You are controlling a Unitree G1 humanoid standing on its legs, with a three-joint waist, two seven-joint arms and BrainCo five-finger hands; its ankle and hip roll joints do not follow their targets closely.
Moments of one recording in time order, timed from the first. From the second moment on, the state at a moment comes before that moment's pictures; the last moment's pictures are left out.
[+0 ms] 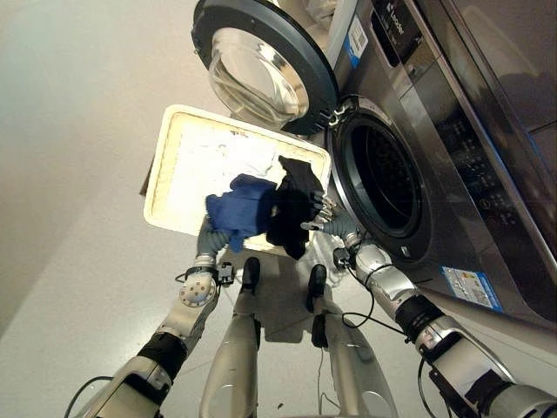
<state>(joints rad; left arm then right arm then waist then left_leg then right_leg) -0.36 0.41 -0.45 0.51 -0.43 -0.45 0.15 -0.61 -0.29 0.48 0.63 0.38 -0.13 -0.07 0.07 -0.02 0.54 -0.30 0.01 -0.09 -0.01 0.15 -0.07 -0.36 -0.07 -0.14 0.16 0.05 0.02</state>
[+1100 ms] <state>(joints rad) -0.38 0.47 -0.61 0.35 -0.61 -0.19 -0.16 -0.57 -0.33 0.62 0.60 0.64 0.09 0.17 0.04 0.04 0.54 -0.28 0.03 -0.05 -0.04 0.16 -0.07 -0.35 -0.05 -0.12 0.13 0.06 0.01</state>
